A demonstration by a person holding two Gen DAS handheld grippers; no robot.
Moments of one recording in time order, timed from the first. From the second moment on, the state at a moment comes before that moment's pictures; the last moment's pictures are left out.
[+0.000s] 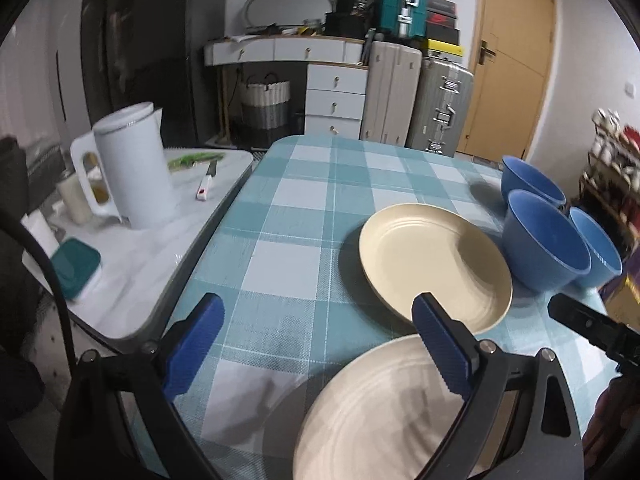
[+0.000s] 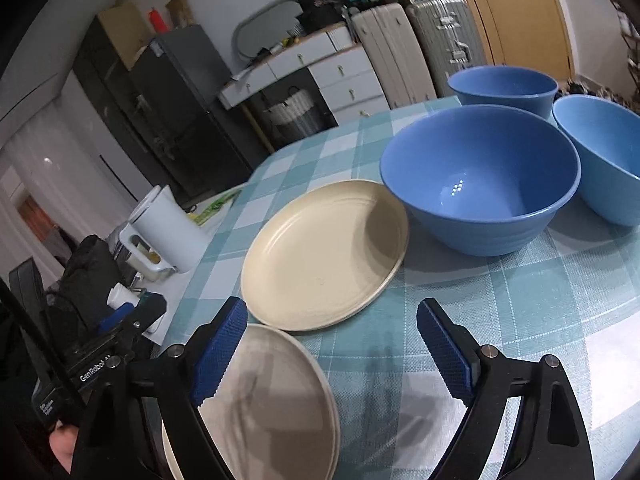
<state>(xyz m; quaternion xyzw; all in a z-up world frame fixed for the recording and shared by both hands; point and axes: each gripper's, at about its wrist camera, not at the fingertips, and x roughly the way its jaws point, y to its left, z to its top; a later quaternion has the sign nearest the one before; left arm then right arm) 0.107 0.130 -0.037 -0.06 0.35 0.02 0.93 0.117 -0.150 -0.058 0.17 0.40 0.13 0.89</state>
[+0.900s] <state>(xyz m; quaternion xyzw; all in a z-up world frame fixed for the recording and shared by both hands) 0.257 0.108 -0.087 -0.06 0.54 -0.05 0.84 0.124 -0.158 -0.065 0.16 0.40 0.12 0.90</state>
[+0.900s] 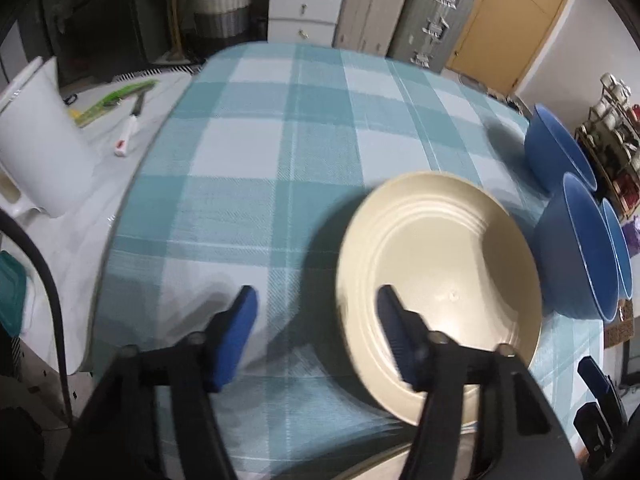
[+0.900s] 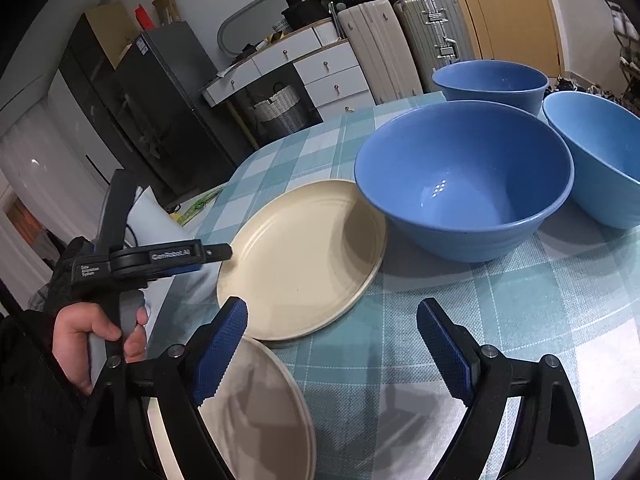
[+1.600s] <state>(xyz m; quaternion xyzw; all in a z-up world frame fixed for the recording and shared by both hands) 0.252 0.106 -0.094 -0.05 0.56 -0.05 0.82 0.120 -0.159 -0.062 0.17 0.40 0.14 0.89</state>
